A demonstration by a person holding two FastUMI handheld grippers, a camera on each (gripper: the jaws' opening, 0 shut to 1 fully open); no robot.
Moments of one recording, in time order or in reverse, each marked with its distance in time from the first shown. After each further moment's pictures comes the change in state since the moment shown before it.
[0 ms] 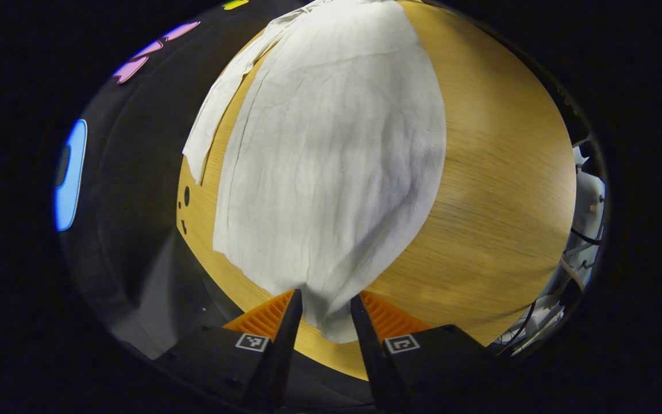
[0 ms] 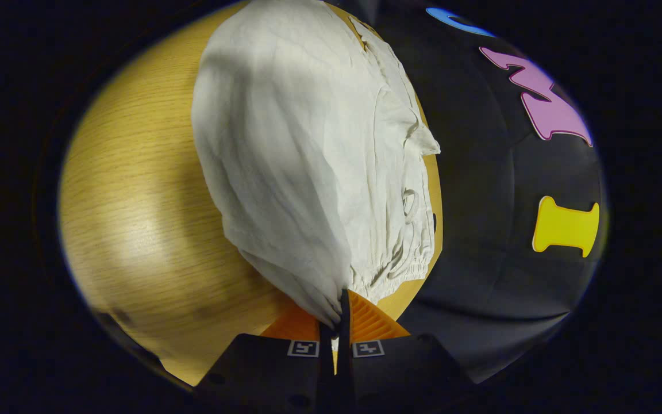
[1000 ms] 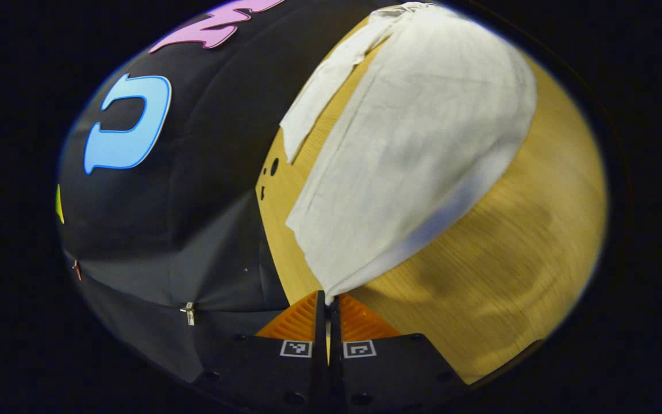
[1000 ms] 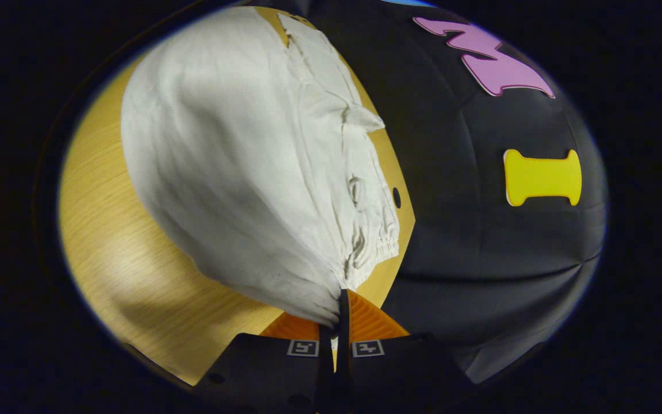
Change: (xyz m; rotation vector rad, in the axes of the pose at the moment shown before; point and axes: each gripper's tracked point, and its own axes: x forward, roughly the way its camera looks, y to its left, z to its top) left arm -0.014 0.063 0.032 -0.352 0.025 0.456; right arm -0.015 -0.045 0.001 0.297 0.073 -0.179
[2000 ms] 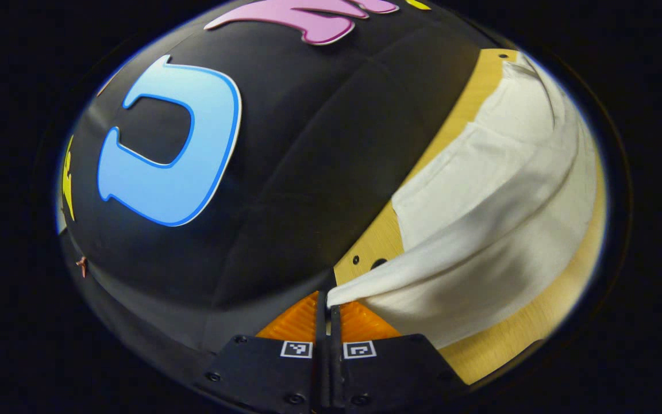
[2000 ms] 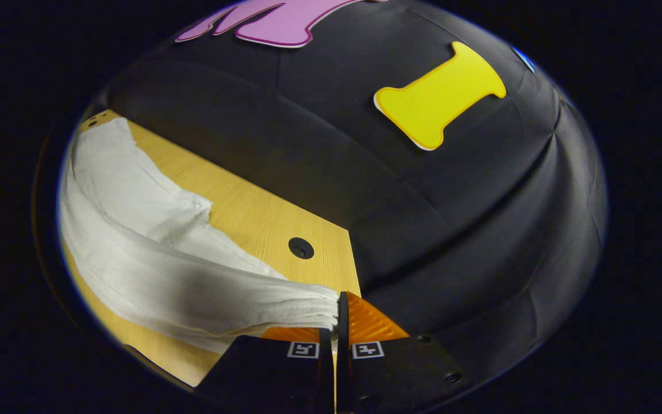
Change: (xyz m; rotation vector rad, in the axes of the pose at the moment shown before) left arm 0.127 0.208 0.210 -0.237 -0.227 0.227; right arm 0.090 -0.152 0.089 0.759 -0.009 -0.243
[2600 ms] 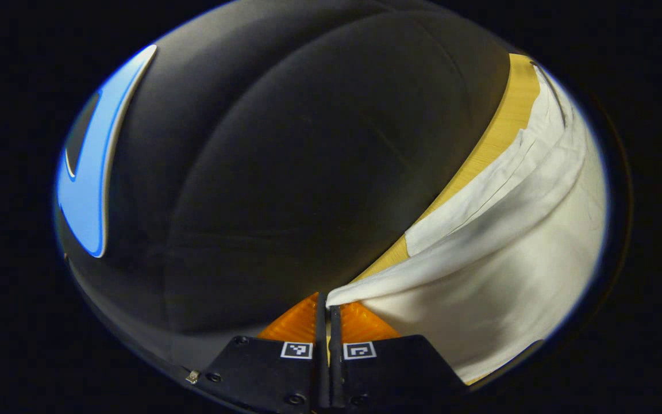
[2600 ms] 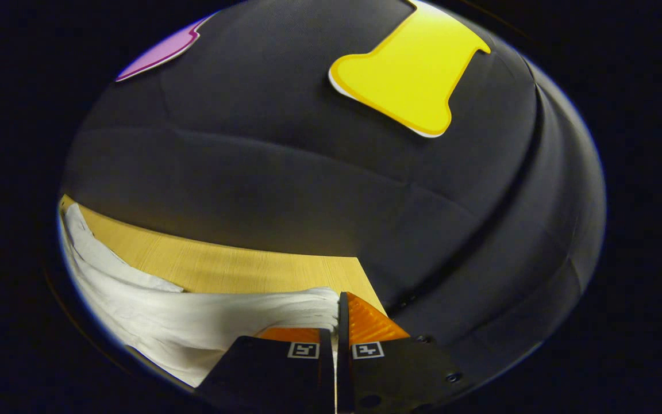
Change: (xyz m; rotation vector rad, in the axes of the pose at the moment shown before) left arm 0.138 -0.041 0.042 -0.038 0.000 -0.038; right arm 0.109 0.005 0.064 0.312 0.011 -0.004
